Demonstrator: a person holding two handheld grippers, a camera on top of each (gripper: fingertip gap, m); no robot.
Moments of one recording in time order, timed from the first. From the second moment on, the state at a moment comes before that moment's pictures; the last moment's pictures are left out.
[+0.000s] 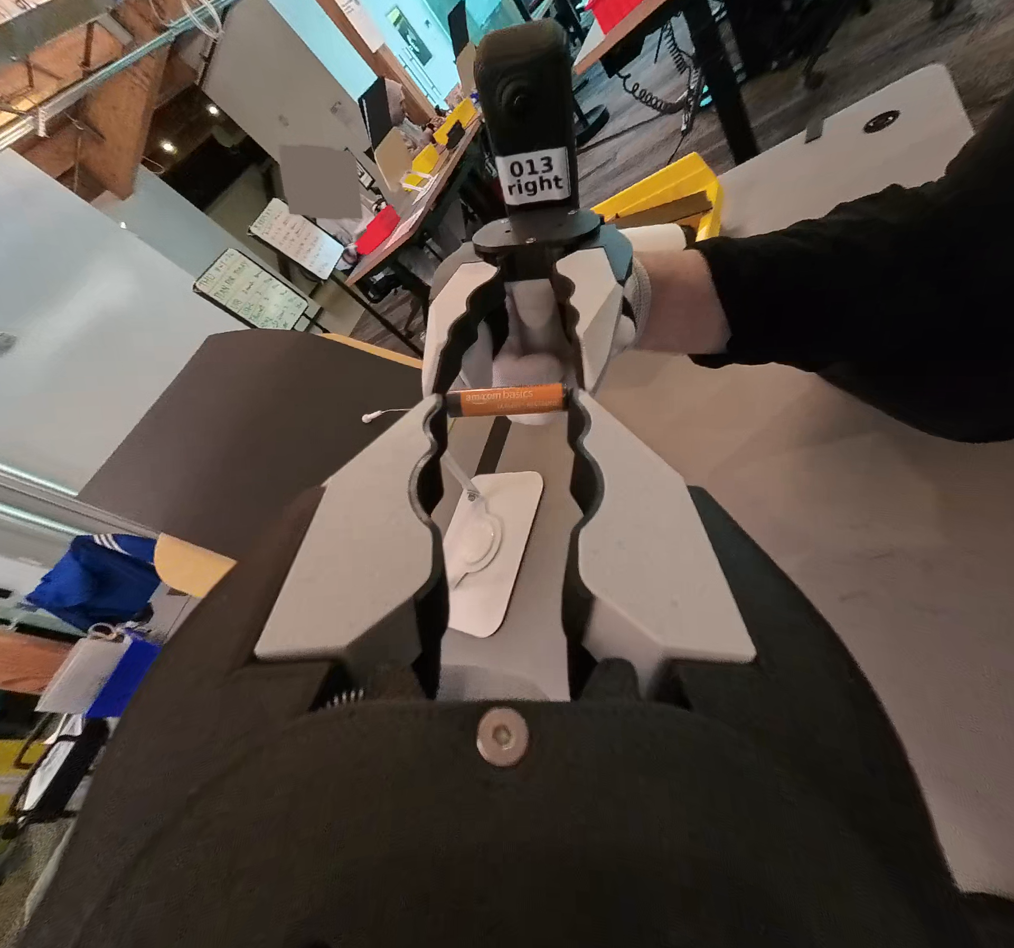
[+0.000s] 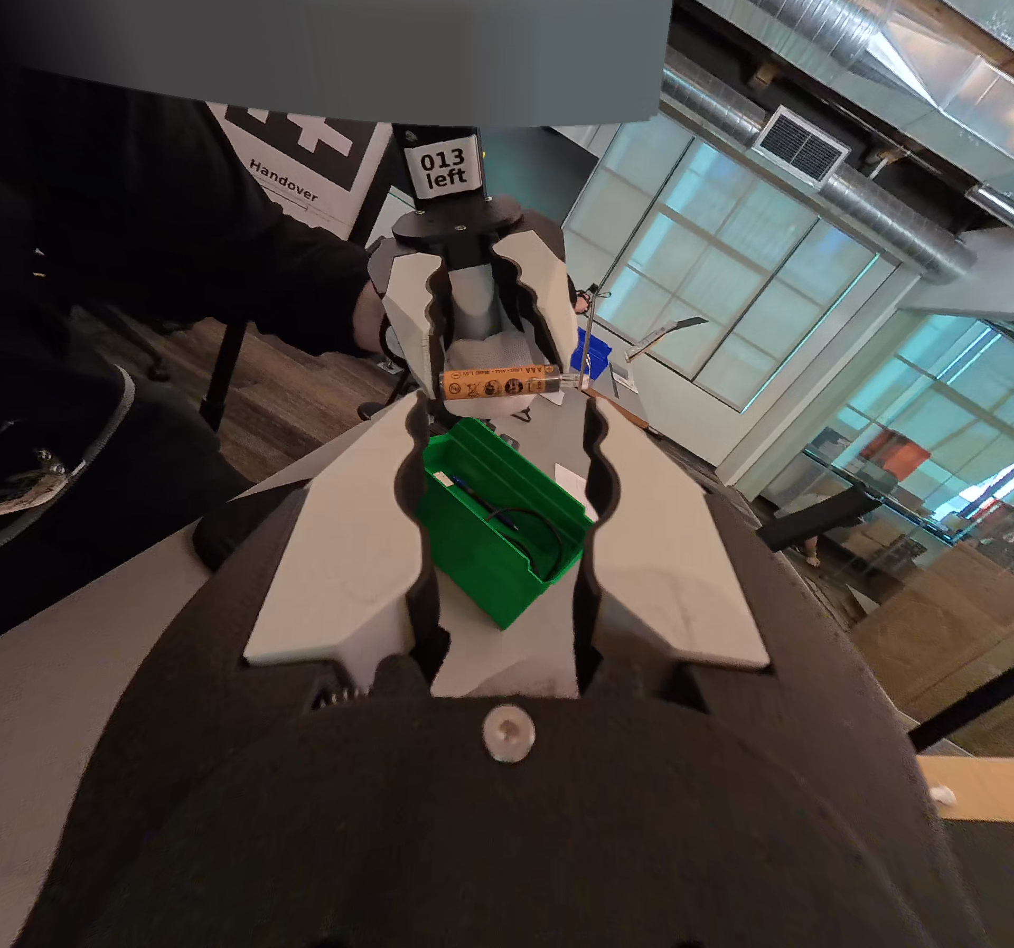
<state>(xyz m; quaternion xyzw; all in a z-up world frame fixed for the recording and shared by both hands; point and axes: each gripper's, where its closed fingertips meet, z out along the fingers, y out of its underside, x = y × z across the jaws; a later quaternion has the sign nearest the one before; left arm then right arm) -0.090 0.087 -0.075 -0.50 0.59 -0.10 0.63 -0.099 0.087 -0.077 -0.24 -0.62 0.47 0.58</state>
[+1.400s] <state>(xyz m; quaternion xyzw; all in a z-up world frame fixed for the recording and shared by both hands) -0.075 0.077 -0.076 -0.49 0.61 -0.12 0.61 -0.088 0.073 -0.075 -0.21 -0.64 0.47 0.57</state>
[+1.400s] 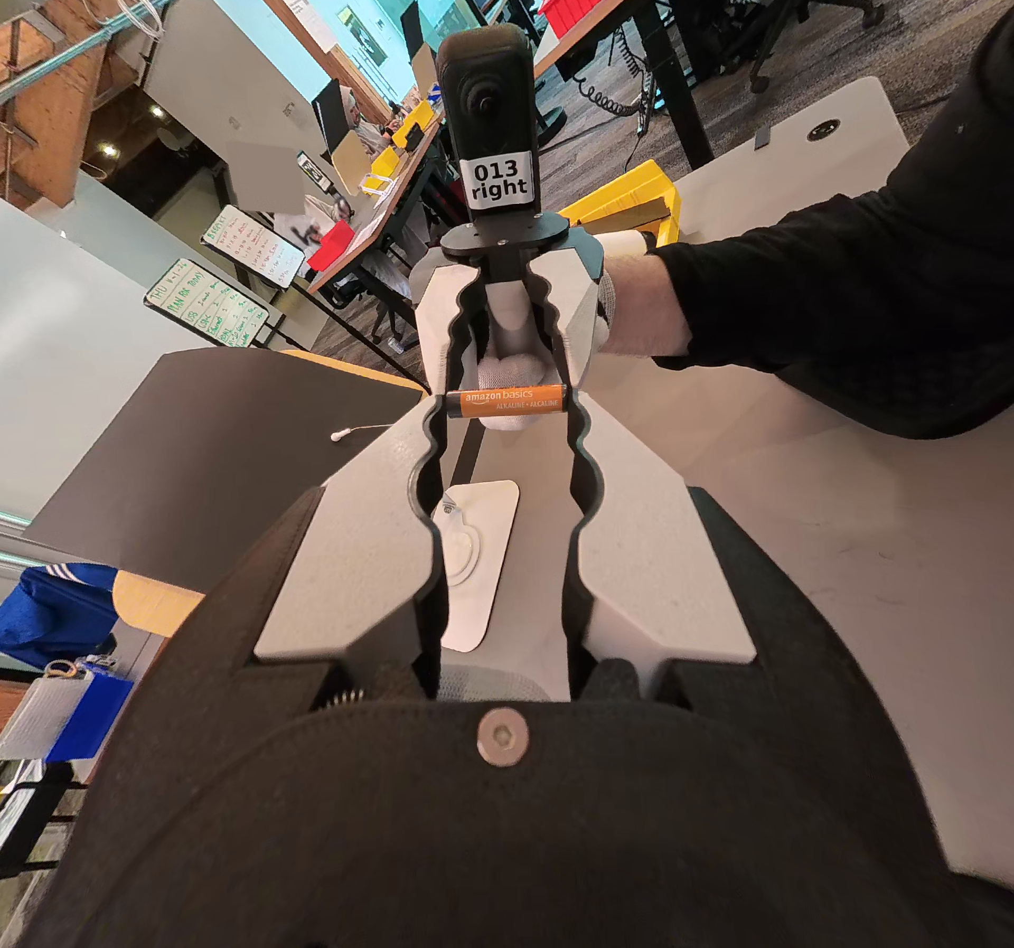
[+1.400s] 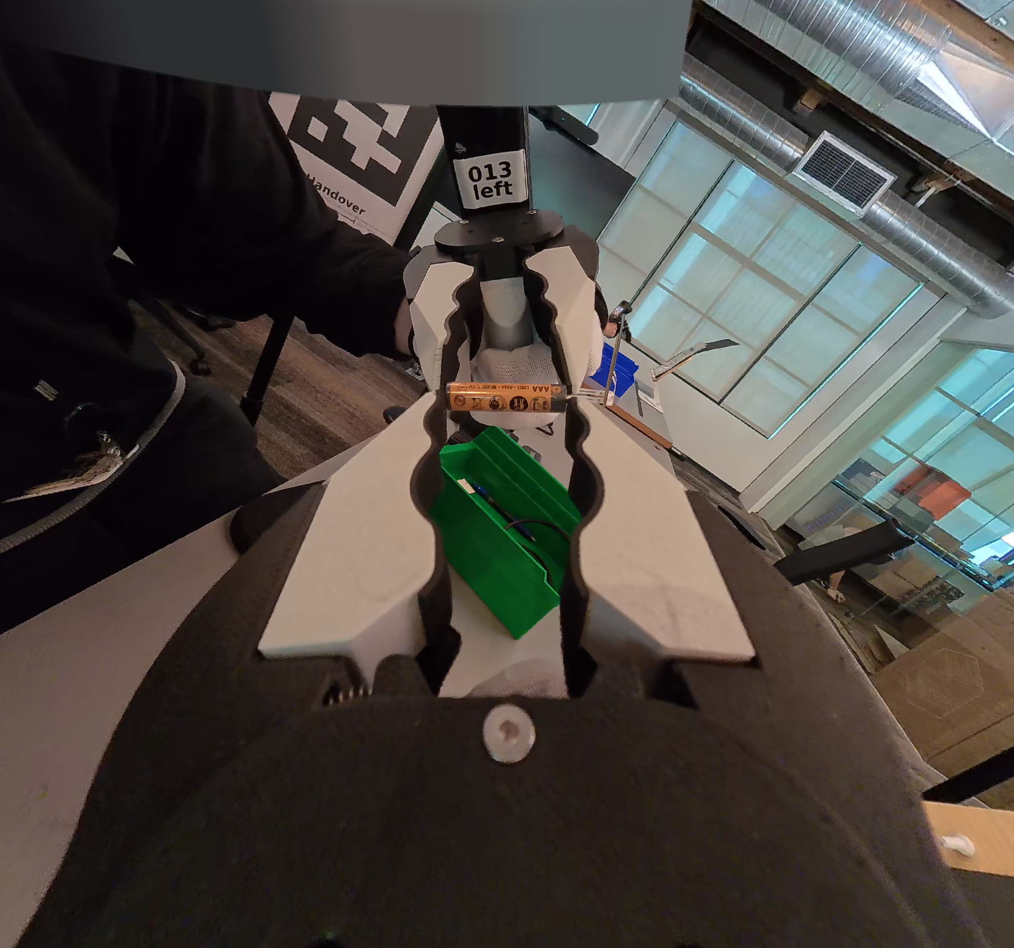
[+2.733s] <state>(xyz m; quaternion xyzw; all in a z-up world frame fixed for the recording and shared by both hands) -0.083 0.215 -0.155 -0.58 0.45 -0.08 0.67 -0.008 0.181 -0.035 -0.37 -0.51 0.26 0.73</state>
